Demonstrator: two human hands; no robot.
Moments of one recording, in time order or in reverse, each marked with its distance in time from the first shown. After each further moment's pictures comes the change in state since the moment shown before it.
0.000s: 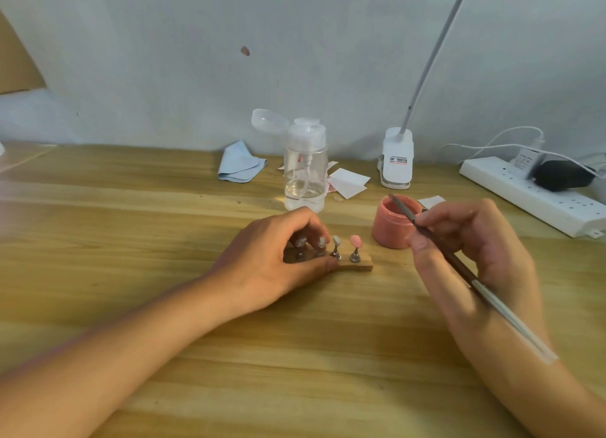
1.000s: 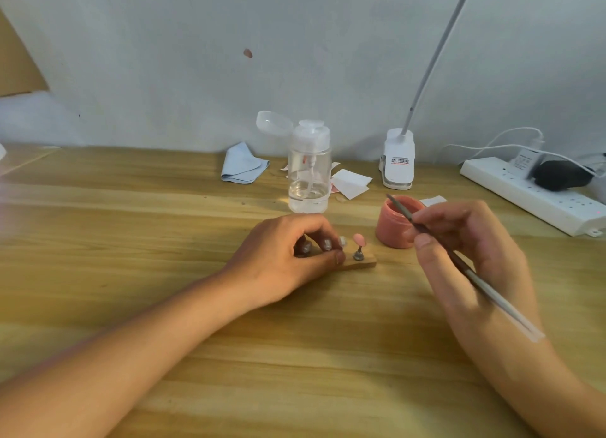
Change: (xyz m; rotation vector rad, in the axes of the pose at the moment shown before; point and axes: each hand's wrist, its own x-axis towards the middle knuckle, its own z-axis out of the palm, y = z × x) left_hand 0.008 -0.003 0.004 -0.018 -0.023 -0.005; right_hand 0.001 -0.005 0.005 0.007 -0.019 0.076
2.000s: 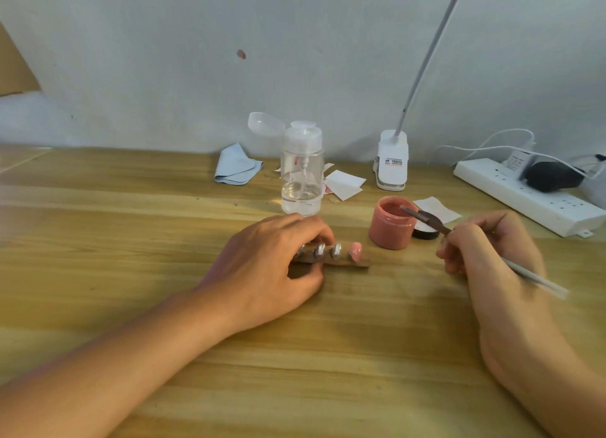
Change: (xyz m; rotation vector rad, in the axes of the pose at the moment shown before) left_hand -0.015 0.011 0.000 0.366 0.092 0.153; right_hand 0.009 0.024 -0.015 0.166 0.280 0.380
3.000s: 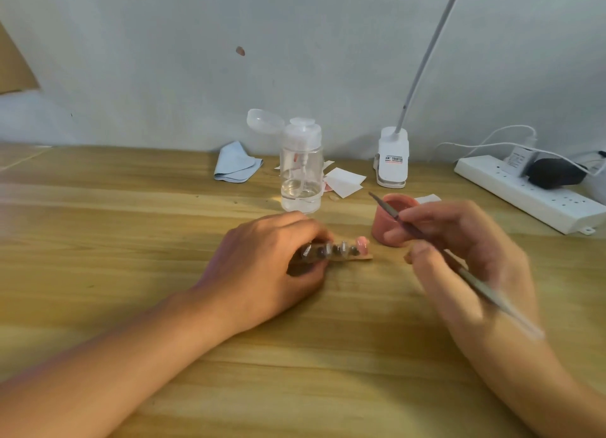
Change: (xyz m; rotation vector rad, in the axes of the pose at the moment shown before) left_hand -0.002 -0.001 0.002 0.054 0.076 0.028; right_hand -0.024 -0.023 0.008 -0.109 -0.324 -0.356
